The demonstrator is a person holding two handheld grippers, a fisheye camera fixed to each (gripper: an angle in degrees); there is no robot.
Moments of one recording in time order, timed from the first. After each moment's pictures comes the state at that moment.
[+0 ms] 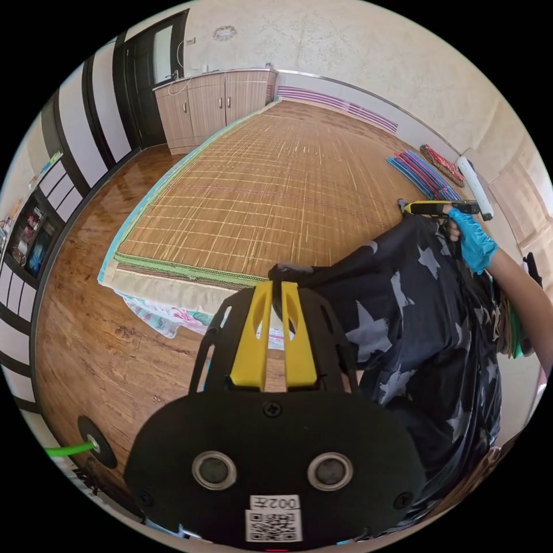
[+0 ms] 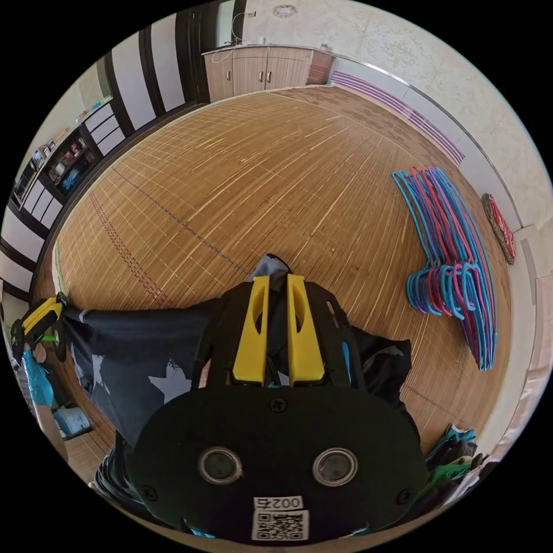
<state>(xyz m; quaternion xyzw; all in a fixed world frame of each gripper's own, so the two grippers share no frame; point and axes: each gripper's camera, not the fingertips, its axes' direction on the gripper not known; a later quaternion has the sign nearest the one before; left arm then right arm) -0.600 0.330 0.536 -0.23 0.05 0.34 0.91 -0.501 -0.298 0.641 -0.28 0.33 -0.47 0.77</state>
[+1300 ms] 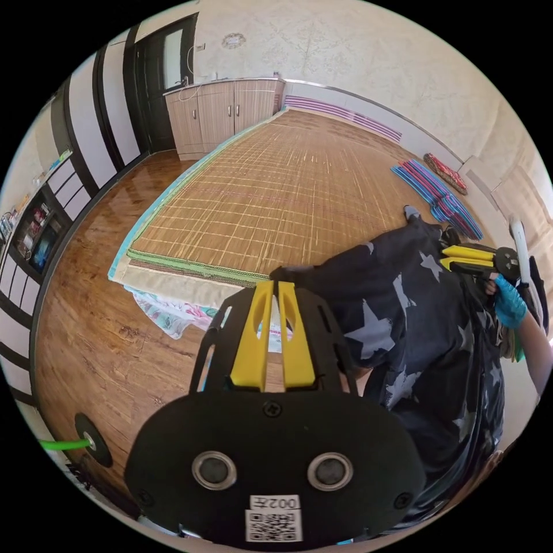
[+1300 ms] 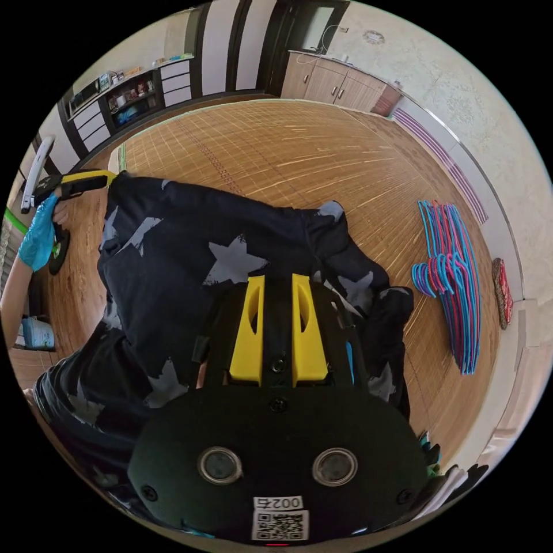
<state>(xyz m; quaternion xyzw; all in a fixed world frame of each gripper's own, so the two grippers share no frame) -0.614 0.337 0.519 -0.20 0.04 0.33 0.92 -0.443 -0.198 0.497 -0.32 0.27 -0.59 0.69</state>
